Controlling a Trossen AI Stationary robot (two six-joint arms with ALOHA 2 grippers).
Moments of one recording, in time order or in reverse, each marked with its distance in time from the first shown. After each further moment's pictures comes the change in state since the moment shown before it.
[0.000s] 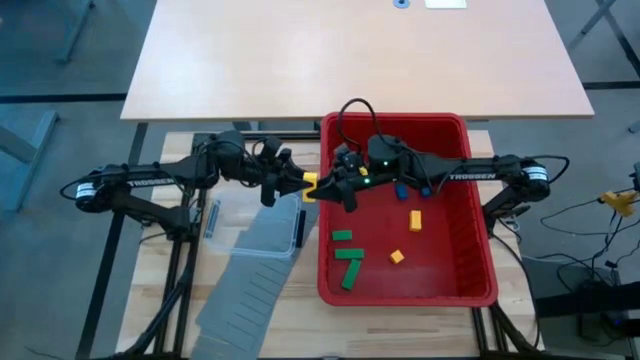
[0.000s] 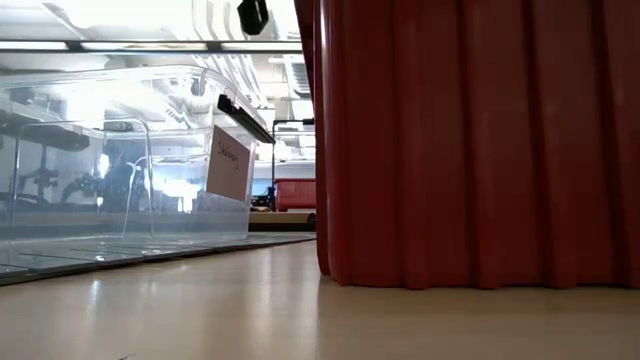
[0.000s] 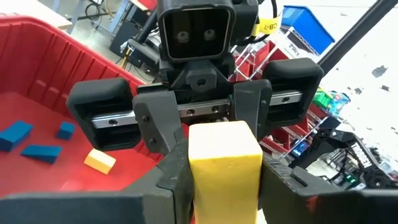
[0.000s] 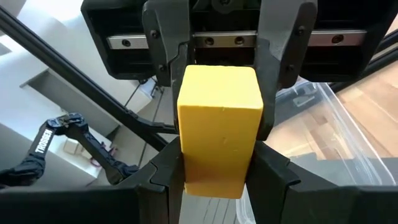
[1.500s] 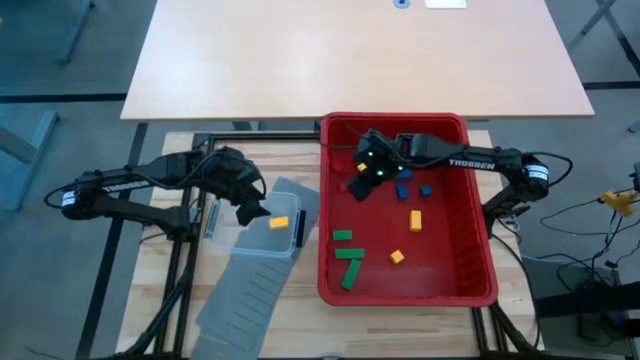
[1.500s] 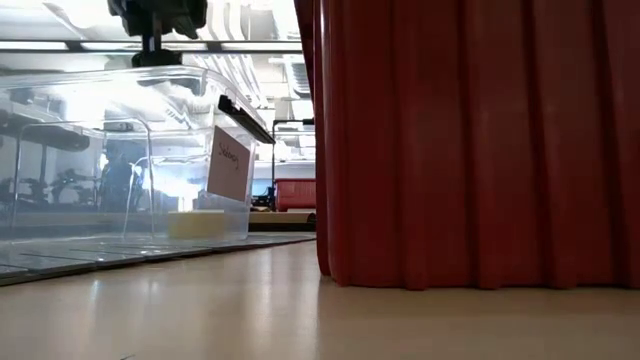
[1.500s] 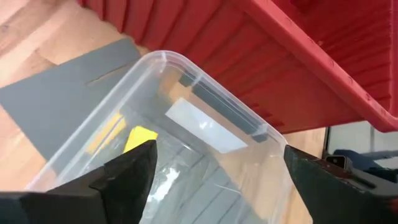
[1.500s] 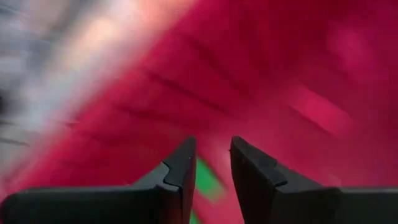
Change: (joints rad) left arm 0.013 -0.187 -0.018 -0.970 -0.138 0.145; right arm -0.179 -0.005 -0.001 -0.860 0.181 -0.137
